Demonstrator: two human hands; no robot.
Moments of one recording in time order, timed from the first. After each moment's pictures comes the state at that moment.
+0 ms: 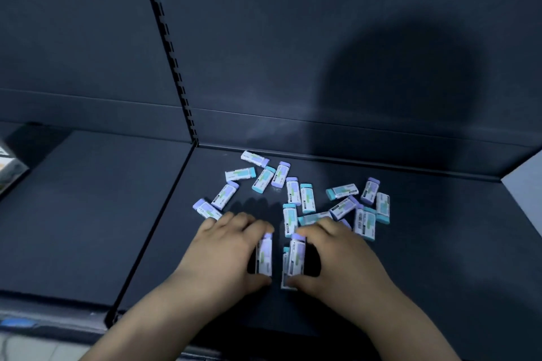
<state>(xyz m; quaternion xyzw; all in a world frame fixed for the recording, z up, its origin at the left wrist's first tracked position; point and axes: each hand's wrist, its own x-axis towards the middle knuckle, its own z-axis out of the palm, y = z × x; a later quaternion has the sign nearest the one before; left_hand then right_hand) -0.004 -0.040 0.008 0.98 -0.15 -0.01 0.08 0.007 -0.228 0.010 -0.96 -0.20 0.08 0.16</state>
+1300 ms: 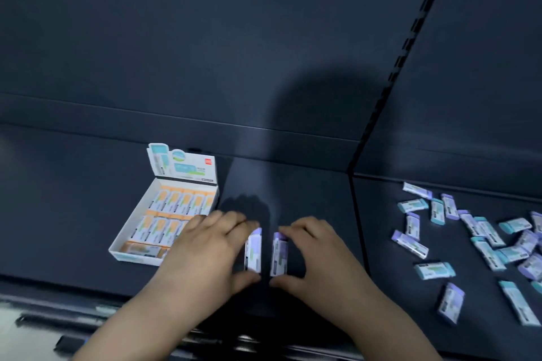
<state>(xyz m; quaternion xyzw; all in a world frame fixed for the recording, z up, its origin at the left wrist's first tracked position) -0.031 0.325 0.019 0.98 -0.17 0.12 0.05 -0.014 0.134 0.029 -0.94 -0.26 0.04 0.23</state>
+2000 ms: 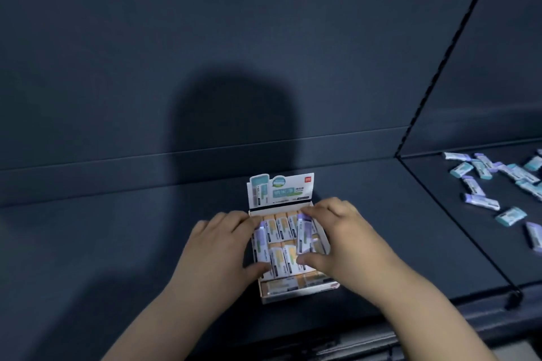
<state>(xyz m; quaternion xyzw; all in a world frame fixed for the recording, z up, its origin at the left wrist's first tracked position) 0.010 0.528 0.039 0.97 -0.23 0.04 0.10 -0.008 0.325 0.046 -0.97 -0.09 -0.02 0.22</state>
